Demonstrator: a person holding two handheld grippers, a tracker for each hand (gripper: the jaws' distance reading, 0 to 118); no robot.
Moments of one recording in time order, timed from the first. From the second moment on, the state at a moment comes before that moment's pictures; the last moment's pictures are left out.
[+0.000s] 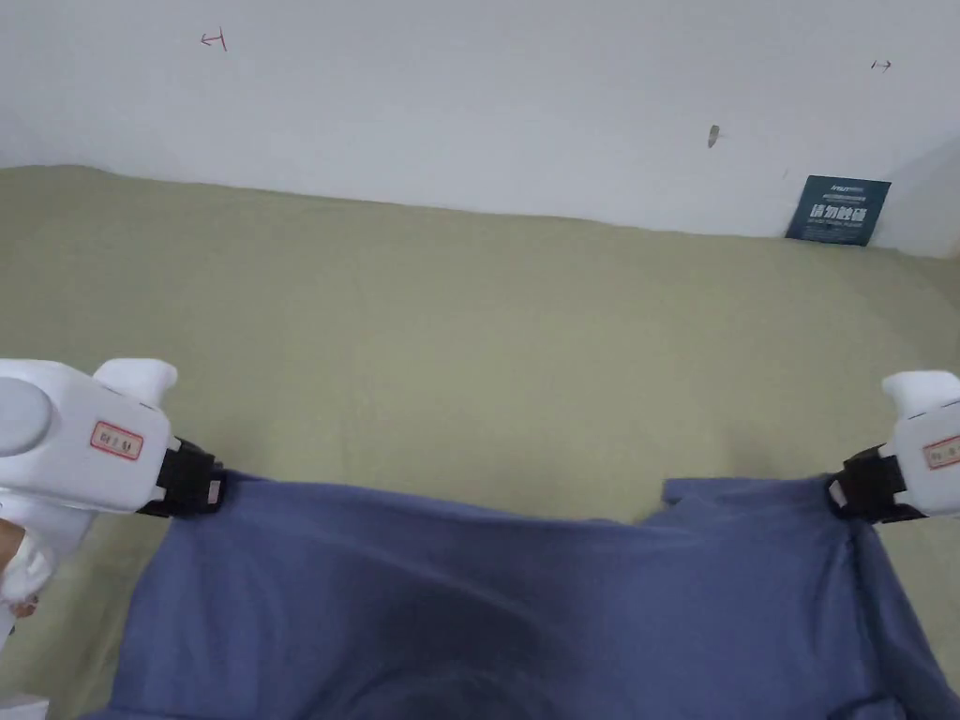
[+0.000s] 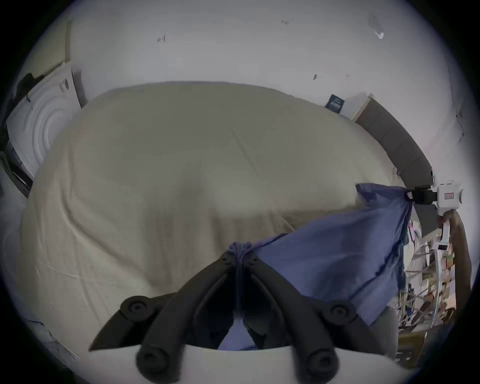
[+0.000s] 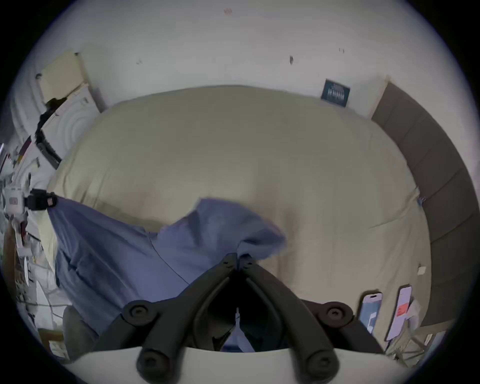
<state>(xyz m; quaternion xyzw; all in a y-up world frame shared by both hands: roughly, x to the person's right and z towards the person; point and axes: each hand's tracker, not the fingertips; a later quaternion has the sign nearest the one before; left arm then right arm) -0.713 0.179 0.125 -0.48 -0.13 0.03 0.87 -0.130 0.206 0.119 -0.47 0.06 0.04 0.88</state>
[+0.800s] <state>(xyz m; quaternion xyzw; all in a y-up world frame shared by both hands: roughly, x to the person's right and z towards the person) -0.780 0.058 0.338 -0.53 -0.12 0.13 0.83 -0.101 0.090 0.386 -0.53 0.03 -0.06 0.85</state>
